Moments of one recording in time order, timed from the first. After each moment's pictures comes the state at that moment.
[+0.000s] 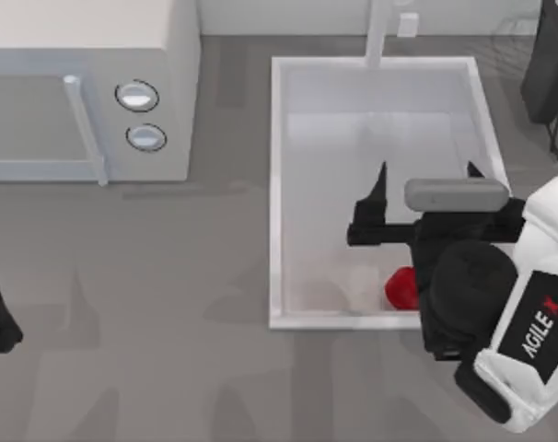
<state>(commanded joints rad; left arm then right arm) 0.00 0.00 0.00 0.00 0.00 0.00 0.65 2.23 0.61 1.61 0.68 0.02</state>
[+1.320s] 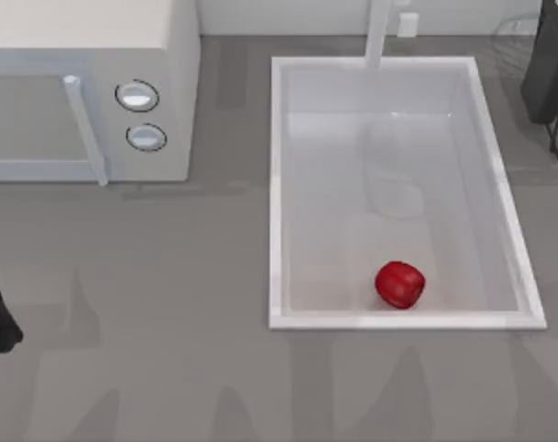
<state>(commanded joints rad) 0.00 0.00 0.00 0.00 0.00 0.00 0.14 0.59 -0.01 0.43 0.10 0.04</state>
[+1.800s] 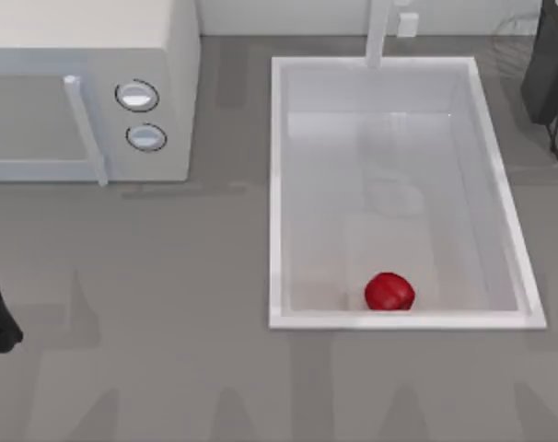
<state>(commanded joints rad) 0.00 0.00 0.00 0.00 0.00 0.00 0.01 0.04 -0.01 0.03 0.00 0.00</state>
